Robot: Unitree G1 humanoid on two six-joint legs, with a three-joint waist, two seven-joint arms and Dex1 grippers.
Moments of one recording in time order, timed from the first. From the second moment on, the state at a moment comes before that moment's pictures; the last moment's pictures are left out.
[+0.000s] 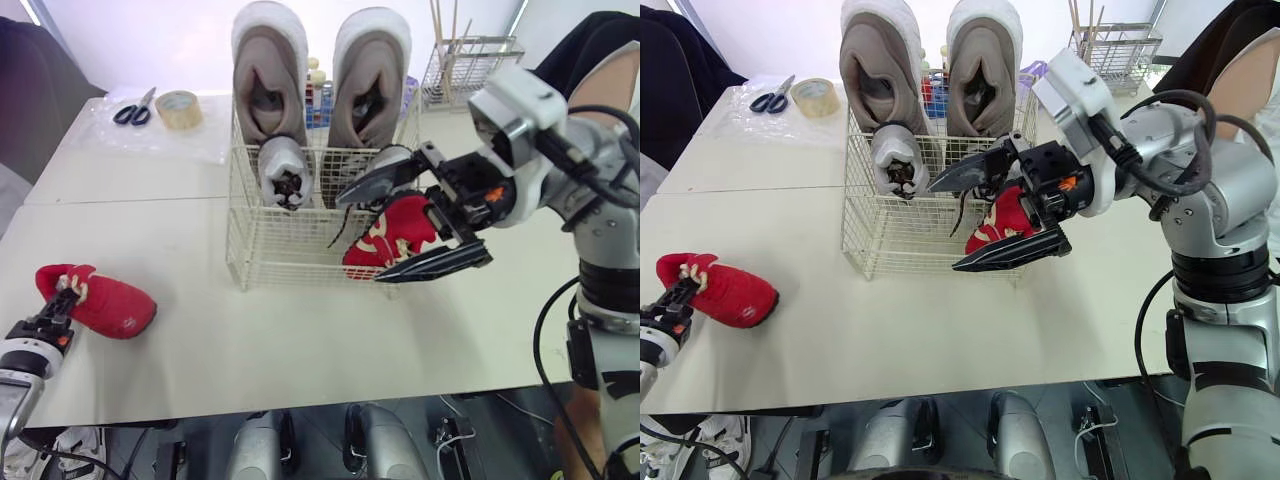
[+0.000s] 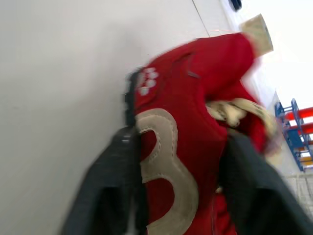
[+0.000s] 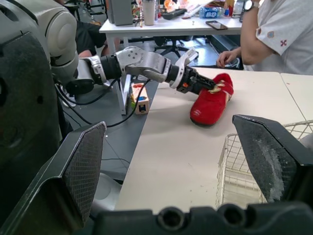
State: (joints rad) left arm 0.21 0.55 0.76 -0.09 -1.62 0.60 0.21; right arm -0.97 -0.77 0.03 -0.25 0.85 0.84 1.39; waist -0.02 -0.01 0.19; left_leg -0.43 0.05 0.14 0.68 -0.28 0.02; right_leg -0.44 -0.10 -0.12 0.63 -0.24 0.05
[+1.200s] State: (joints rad) left arm -0.34 0.59 0.08 -0.63 -0.87 0.46 -0.12; right arm -0.84 -1.01 -0.13 -0.32 1.07 1.21 1.18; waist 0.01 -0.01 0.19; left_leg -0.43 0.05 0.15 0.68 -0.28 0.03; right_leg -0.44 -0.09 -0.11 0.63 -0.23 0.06
